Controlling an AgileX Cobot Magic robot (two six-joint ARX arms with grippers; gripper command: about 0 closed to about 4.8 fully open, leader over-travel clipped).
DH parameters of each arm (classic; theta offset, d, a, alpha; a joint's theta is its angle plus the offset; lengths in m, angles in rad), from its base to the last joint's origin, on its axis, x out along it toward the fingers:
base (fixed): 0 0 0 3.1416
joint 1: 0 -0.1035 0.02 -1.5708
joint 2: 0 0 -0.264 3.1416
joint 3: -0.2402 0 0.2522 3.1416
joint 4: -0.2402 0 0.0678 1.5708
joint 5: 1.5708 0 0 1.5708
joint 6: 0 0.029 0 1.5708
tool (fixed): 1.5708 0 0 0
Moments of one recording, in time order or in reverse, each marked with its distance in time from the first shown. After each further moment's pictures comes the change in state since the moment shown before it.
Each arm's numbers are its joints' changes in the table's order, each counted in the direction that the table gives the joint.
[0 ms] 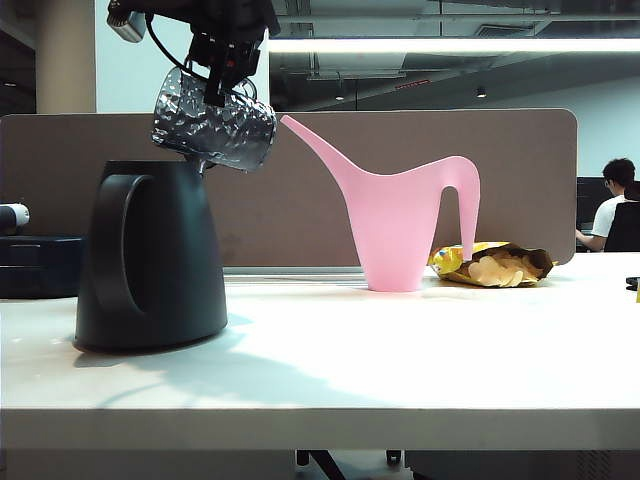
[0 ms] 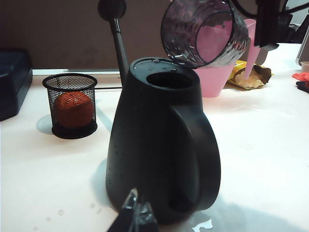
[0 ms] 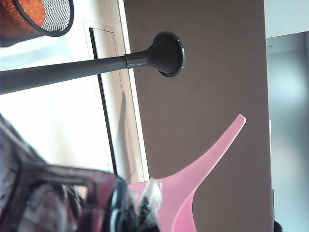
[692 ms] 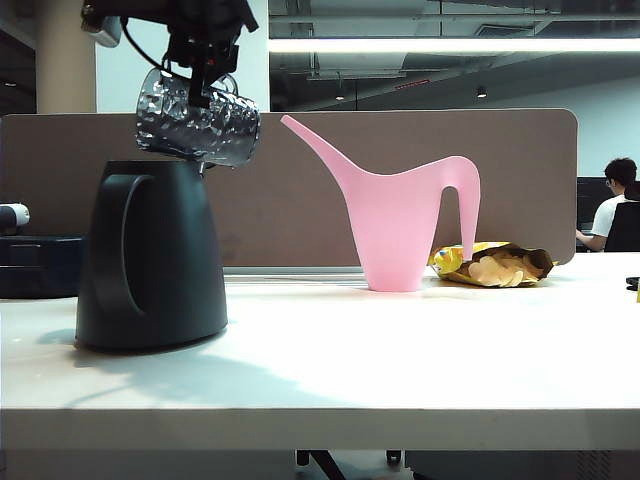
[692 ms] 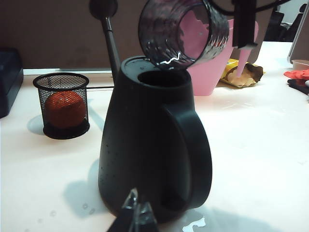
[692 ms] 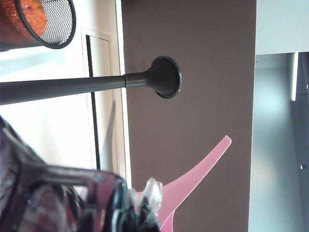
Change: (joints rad) left arm 0.000 0.000 0.000 -0.002 0.029 0.000; right arm -0.034 -0.049 -0.051 0.030 0.030 -0.114
